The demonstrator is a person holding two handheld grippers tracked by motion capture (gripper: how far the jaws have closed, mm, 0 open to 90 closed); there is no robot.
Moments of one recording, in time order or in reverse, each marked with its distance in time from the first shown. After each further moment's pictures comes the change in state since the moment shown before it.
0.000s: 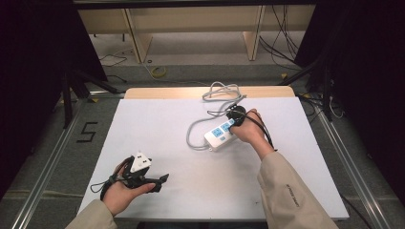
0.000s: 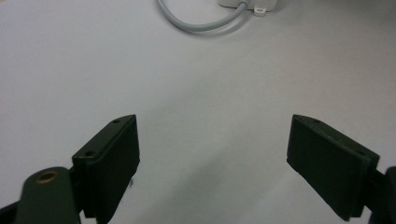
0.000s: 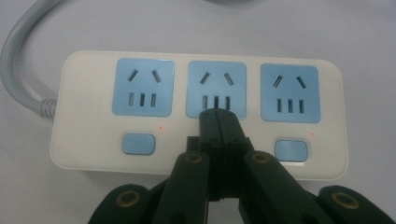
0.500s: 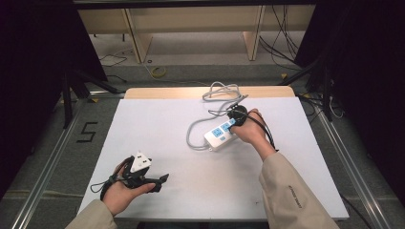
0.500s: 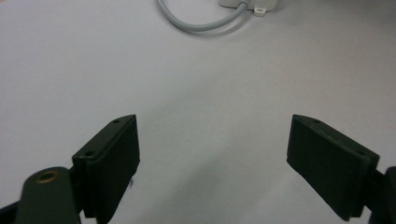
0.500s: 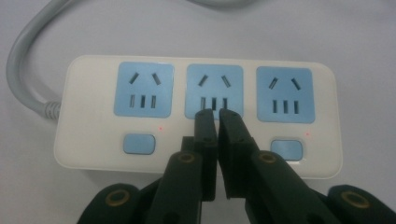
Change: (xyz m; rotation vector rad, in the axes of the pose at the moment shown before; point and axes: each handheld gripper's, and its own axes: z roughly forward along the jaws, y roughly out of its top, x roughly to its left) left arm 0.000 0.000 0.000 0.000 0.000 0.000; right arm -0.002 -0.002 -0.004 -0.027 0.005 0.006
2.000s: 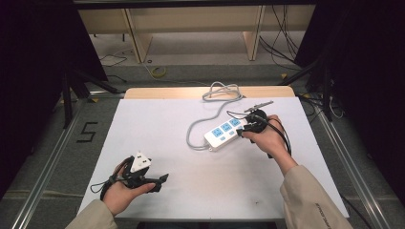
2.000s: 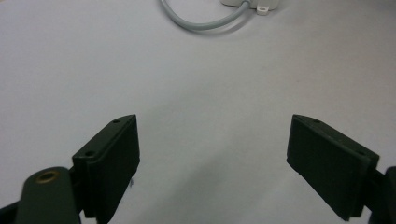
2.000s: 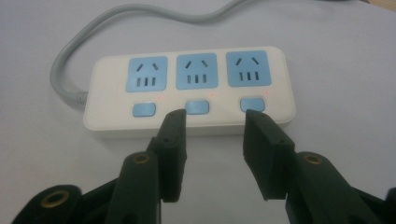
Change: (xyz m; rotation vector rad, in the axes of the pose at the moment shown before) left arm 0.000 0.000 0.000 0.004 0.006 -0.003; right arm -0.013 -0.047 -0.044 -0.186 0.023 0.084
